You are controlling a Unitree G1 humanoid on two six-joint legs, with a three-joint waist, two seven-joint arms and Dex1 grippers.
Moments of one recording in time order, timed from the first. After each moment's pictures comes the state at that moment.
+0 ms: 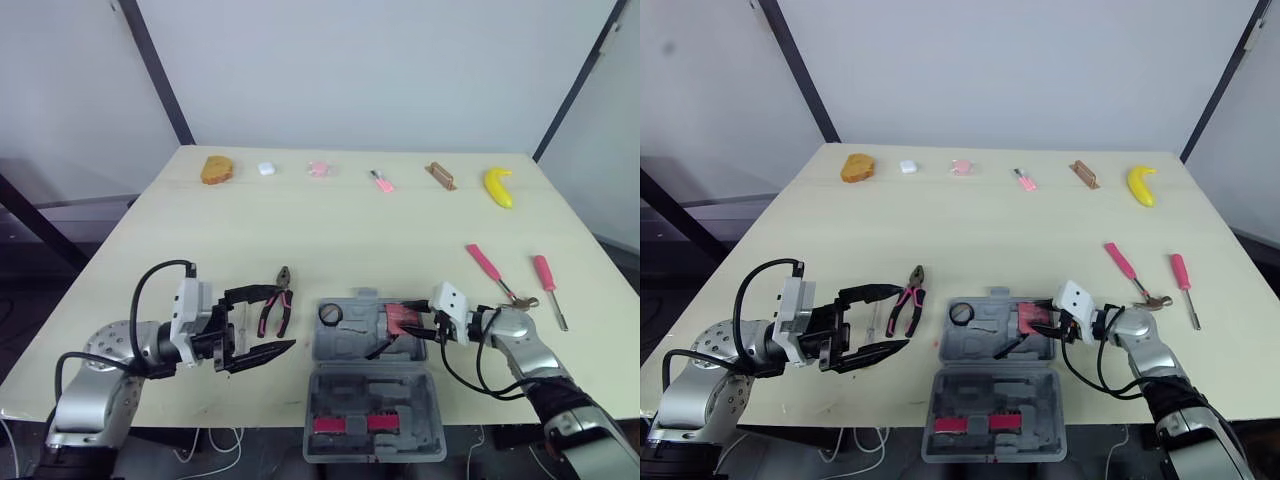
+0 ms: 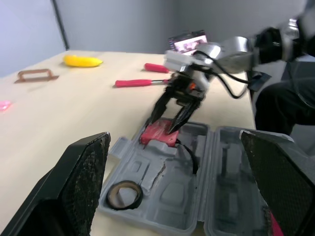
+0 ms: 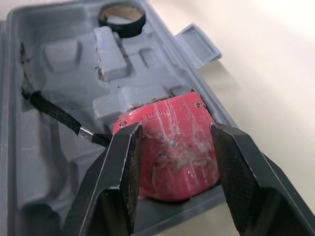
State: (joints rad) left arm 0.01 0.72 0.20 -0.18 -0.59 0.10 -1.27; right arm -0.37 -0.41 0.18 0.47 0.07 -0.15 1.02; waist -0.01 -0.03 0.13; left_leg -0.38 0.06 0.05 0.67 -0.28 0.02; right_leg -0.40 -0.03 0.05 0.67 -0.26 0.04
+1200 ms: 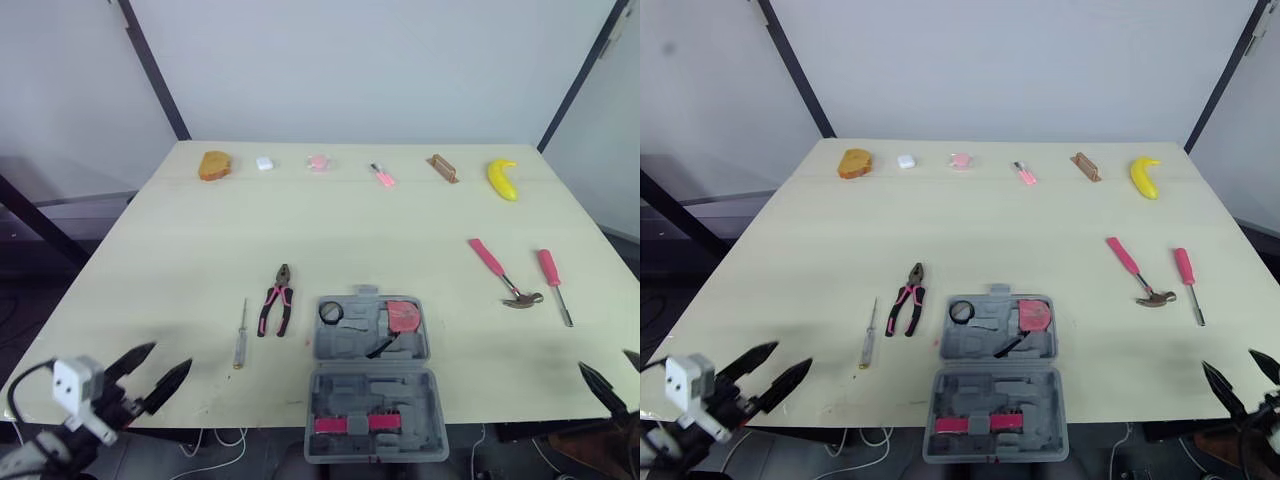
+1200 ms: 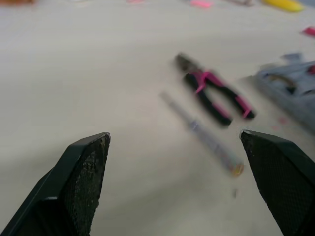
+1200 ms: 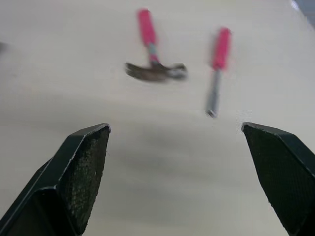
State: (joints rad) left arm 0.40 0.55 0.58 0.20 -0.56 -0.05 -1.04; right arm 0.46 -0.49 -0.64 0.10 0.50 -0.08 0.83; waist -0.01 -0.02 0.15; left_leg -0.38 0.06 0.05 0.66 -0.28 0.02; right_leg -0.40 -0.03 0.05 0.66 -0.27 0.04
